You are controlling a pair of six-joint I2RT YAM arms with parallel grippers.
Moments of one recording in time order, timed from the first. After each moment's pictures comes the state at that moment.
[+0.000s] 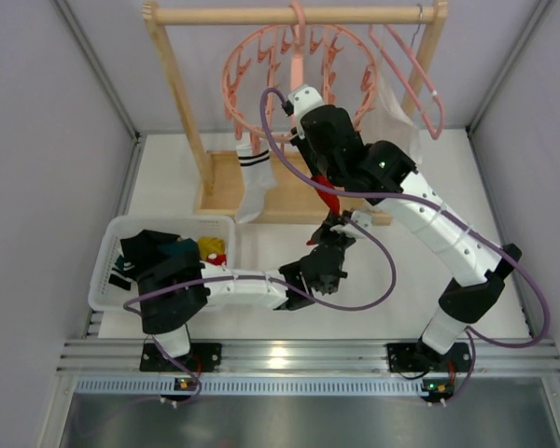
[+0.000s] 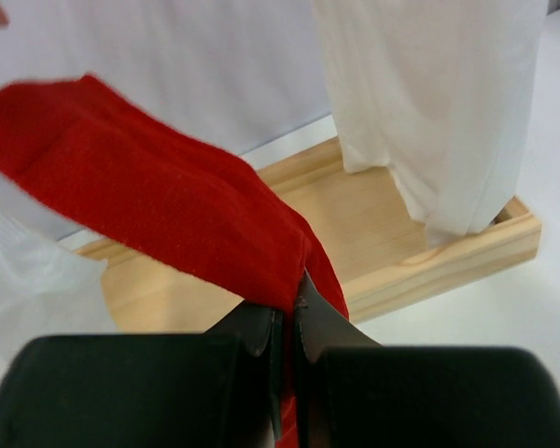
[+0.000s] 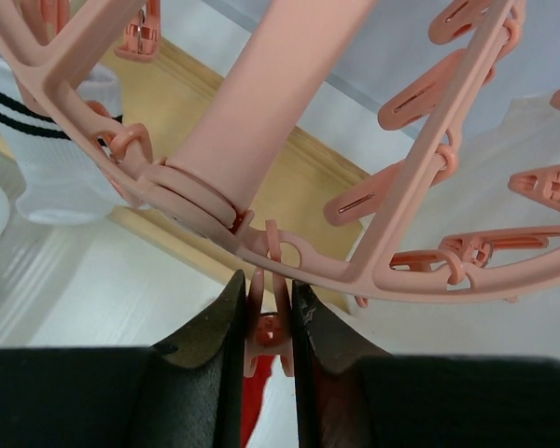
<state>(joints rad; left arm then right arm) -1.27 1.76 1.07 0.84 -1.03 0.43 0.90 1.68 2.07 -0.91 0.53 -0.06</state>
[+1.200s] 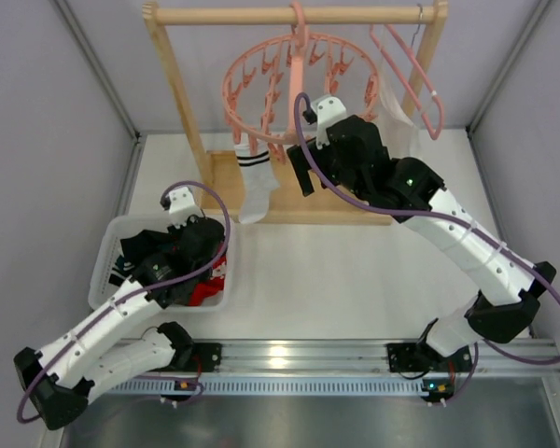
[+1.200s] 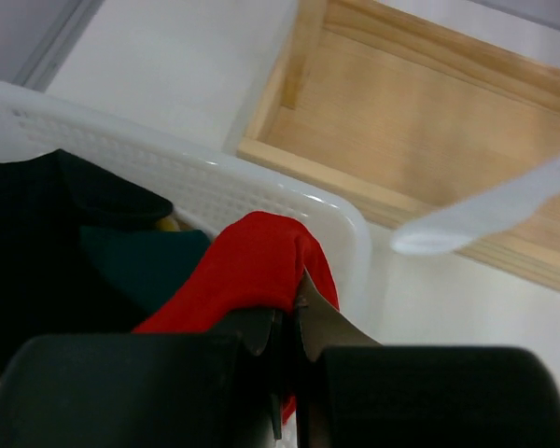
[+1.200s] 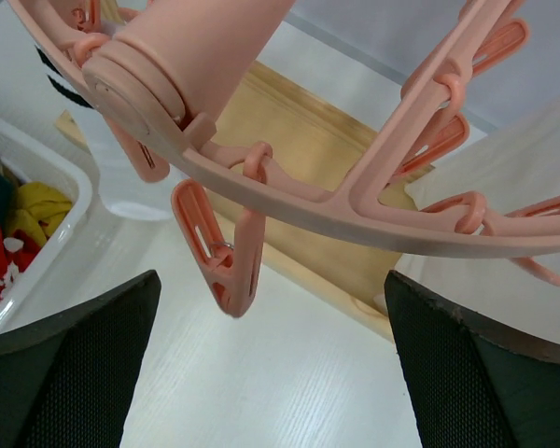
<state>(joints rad) -0.80 0.83 0.81 -0.56 -0.92 -0.65 0.89 1.50 1.85 -0.81 0.40 0.05</state>
